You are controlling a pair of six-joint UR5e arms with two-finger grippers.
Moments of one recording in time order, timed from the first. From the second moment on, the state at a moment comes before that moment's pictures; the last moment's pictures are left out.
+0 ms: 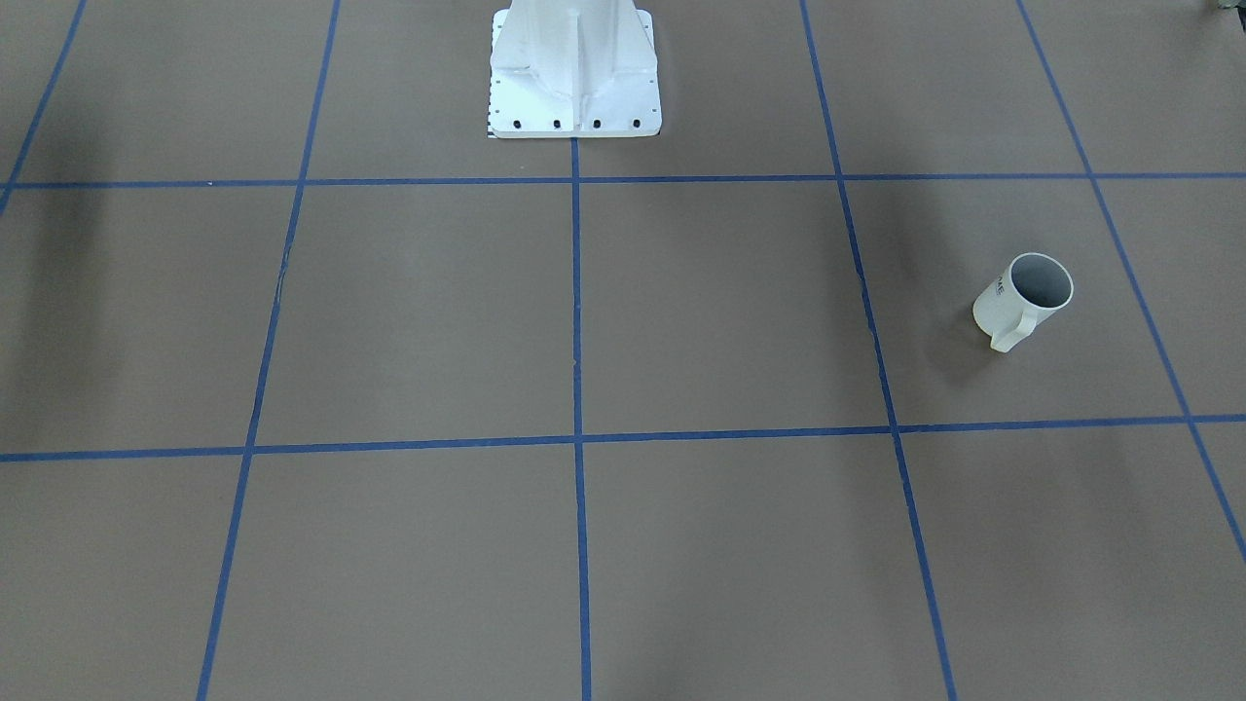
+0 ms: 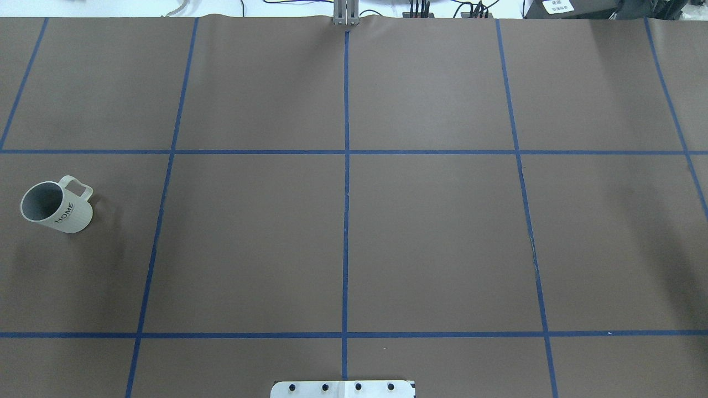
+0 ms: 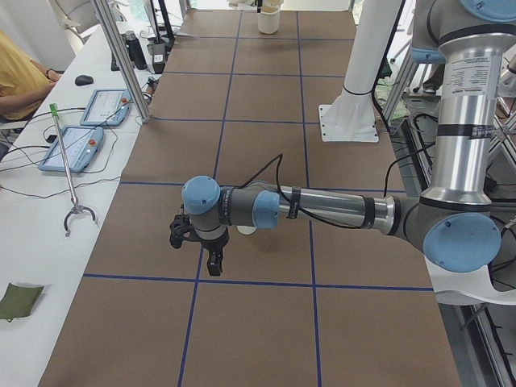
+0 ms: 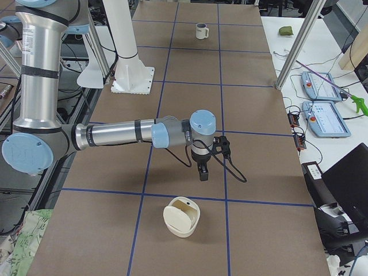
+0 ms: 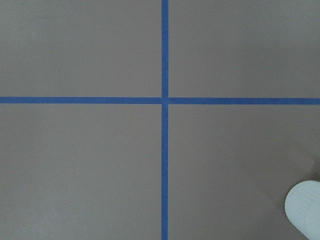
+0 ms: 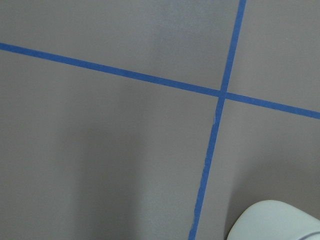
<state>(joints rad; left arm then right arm) -1.53 -1.59 -1.65 -1.52 -2.36 -0.07 1.45 -1.70 1.83 -1.53 2.31 0.01</state>
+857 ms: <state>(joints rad) -1.53 -1.57 -1.69 -1.54 -2.38 -0.08 1.45 -1.70 1.83 -1.53 2.31 0.01</state>
